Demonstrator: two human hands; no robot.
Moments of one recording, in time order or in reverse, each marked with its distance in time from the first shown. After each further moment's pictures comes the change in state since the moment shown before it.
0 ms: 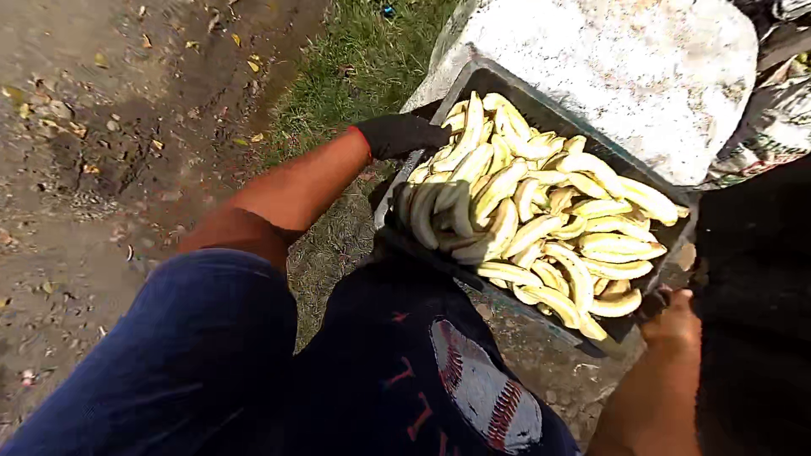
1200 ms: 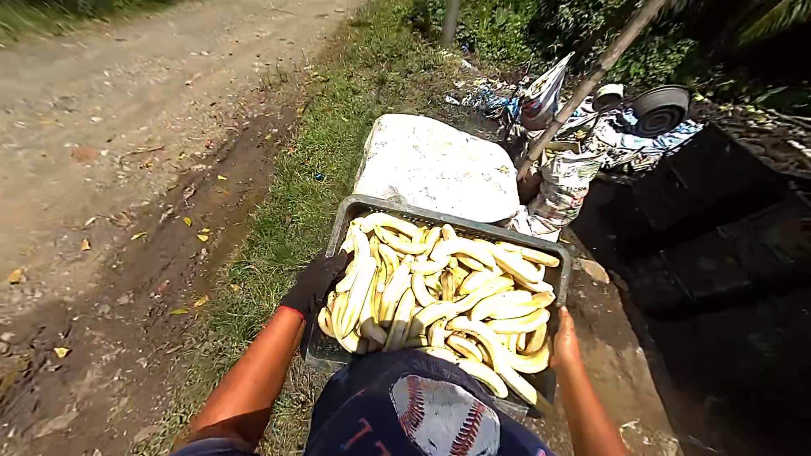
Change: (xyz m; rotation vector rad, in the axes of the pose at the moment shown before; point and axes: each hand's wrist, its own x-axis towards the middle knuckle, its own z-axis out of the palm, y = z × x) left_hand -0.095 -0.061 0.084 -0.176 0.513 -0.068; right_hand -0.154 0.021 0.012 0.347 0.062 -0.199
